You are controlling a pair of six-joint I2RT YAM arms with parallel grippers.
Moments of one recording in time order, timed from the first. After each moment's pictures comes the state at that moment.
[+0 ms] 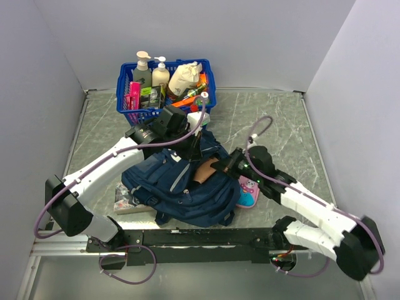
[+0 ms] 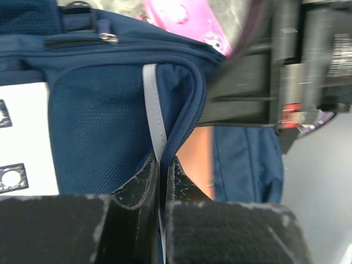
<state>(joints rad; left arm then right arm) -0.74 1.46 1.40 -0.67 0.35 -0.19 0.62 0.93 0.57 -0.07 -0.16 1.19</state>
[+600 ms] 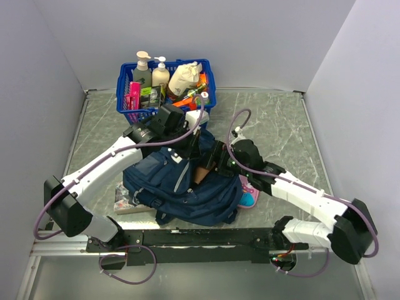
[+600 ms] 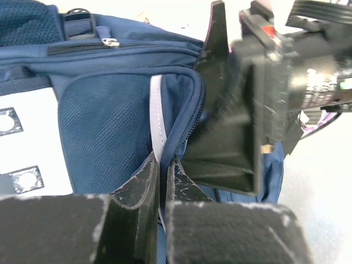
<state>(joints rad) -0.72 1.45 1.41 -0.67 0.38 -0.15 0.72 1.14 0.73 -0.08 -0.11 0.98</state>
